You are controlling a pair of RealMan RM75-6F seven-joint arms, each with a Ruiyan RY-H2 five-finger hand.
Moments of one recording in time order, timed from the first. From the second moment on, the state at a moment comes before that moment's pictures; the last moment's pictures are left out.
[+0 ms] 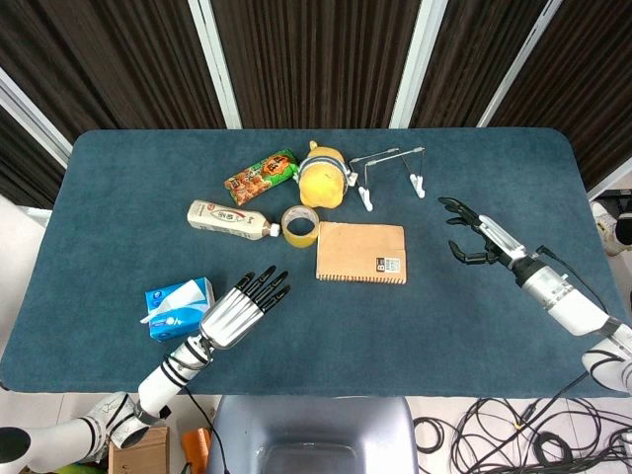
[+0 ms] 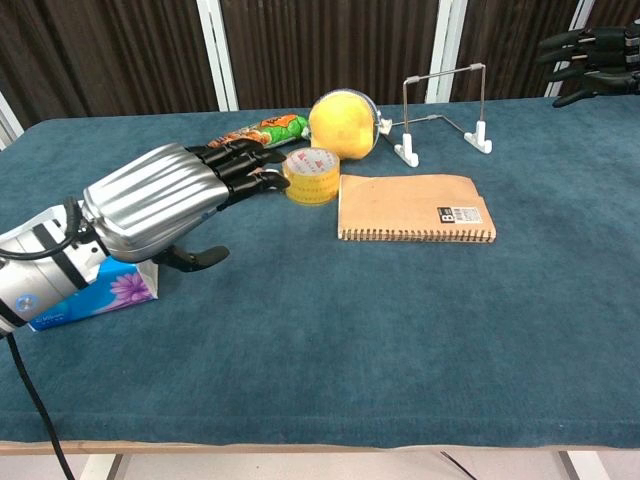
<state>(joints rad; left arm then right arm) -0.66 -1.73 -0.07 -1.11 1.77 1.23 0.41 0.74 -1.32 -0.10 -0.77 -1.74 1.09 1.68</state>
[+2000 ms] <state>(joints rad) -0.41 -1.28 -0.03 -1.78 1.39 1.30 0.70 0.15 -1.16 -0.10 -1.19 -1.65 1.66 0.27</state>
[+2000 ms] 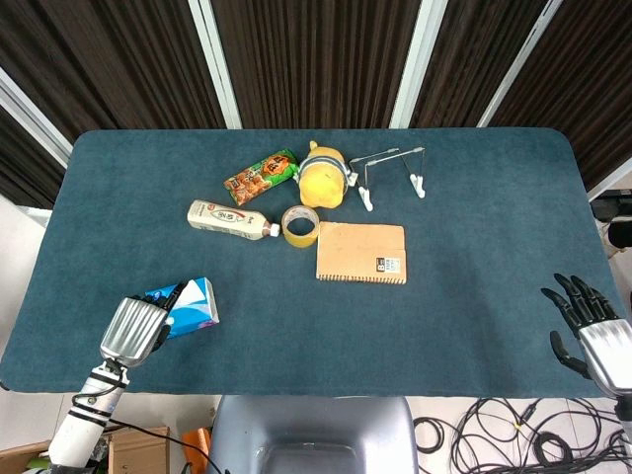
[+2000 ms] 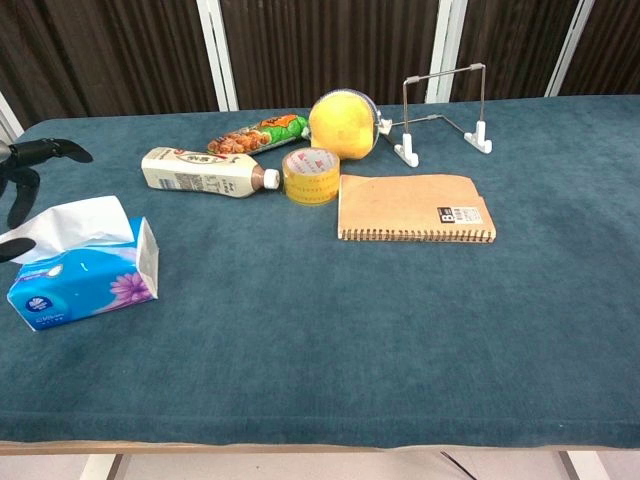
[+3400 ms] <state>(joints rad) -0.37 -1.52 -0.14 -1.61 1.24 1.41 0.83 0.13 -1.23 -0.08 -1.13 -1.73 1.62 0.27</state>
